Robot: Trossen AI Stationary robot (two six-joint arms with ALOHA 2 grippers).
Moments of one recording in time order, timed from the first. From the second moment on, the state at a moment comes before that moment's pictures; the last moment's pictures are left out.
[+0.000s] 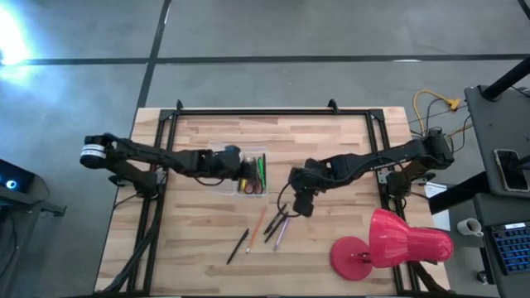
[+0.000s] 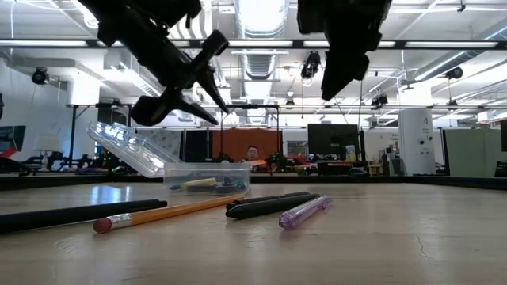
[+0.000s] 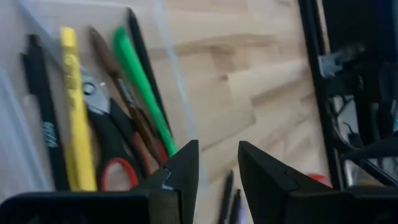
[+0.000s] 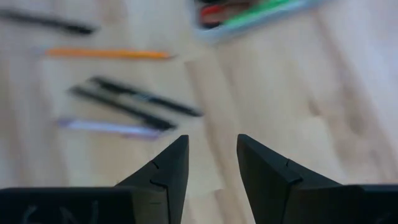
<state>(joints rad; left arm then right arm) 0.03 1.39 0.81 -0.11 -0.19 -1.29 0.15 1.59 1.24 -0.77 0.07 0.46</state>
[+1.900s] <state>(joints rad) -0.19 0.96 0.85 -0.44 -0.45 -1.29 0.19 2.00 1.22 -0.38 0.00 -0.22</state>
